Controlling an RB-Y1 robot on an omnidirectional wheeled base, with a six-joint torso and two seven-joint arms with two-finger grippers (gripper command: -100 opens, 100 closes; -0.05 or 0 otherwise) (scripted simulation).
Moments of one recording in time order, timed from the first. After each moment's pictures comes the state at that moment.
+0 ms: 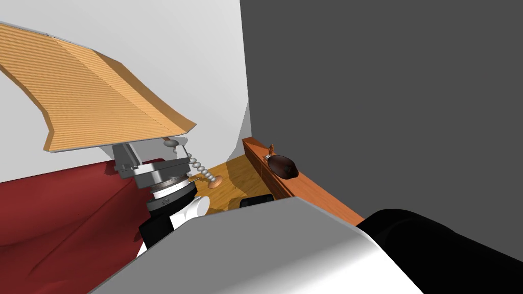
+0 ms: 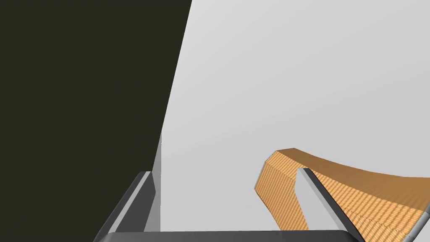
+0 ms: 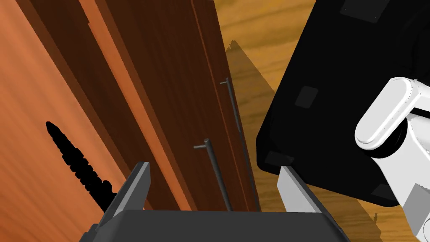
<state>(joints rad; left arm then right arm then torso) 0.52 -0.05 0.08 -2.39 0.11 -0.60 0.07 0.74 -0.79 0.53 -1.11 0.56 0.04 0.49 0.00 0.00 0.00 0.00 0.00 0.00</state>
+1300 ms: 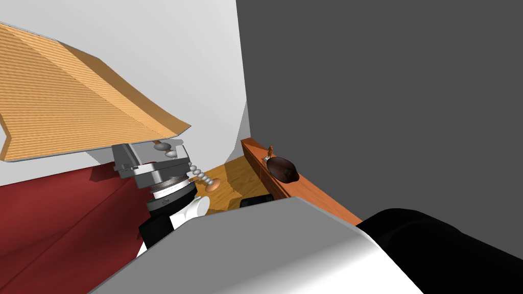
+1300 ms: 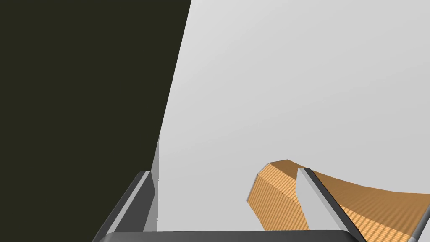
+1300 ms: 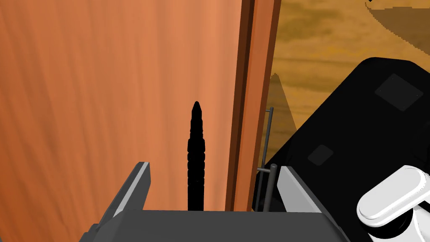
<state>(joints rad) 0.52 -0.05 0.08 -2.39 0.11 -0.60 0.07 0.62 -0.83 0.57 -0.91 0.60 0.03 0.70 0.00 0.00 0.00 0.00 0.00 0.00</state>
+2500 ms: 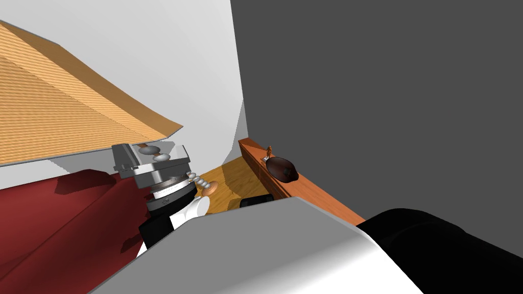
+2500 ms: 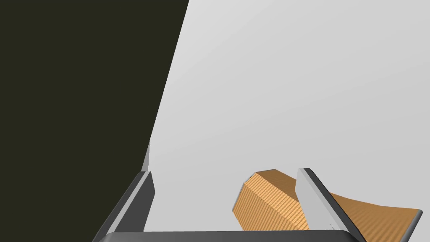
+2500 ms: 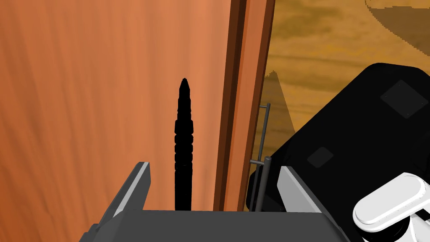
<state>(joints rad) 0.52 -0.05 0.08 -2.39 0.11 -0.60 0.07 0.55 -0.81 0.56 -0.82 0.59 -0.02 0.80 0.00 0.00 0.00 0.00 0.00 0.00</state>
